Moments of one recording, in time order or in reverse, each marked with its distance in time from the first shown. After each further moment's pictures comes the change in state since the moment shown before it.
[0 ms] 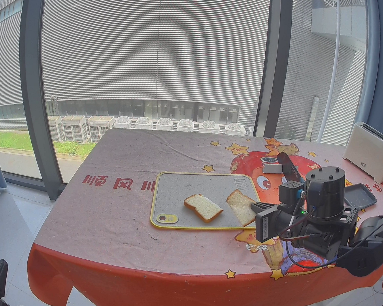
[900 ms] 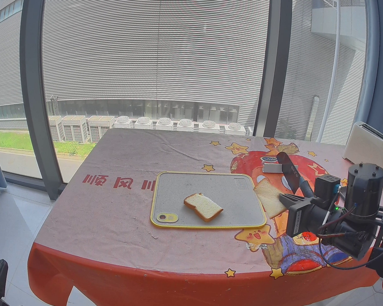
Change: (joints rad) left arm 0.000 0.000 0.000 0.000 0.000 0.000; right arm -0.053 -0.185 0.098 -0.003 -0.010 0.011
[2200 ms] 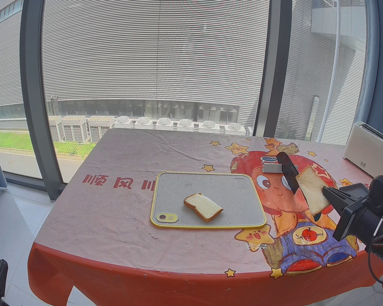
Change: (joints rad) left arm 0.000 0.000 0.000 0.000 0.001 0.000; right arm -0.032 -0.332 0.146 0.003 -0.008 -0.023
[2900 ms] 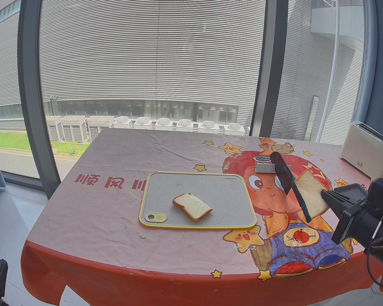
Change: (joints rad) left arm 0.000 0.000 0.000 0.000 0.001 -0.003; right arm 0.001 0.000 0.011 0.000 0.001 -0.001
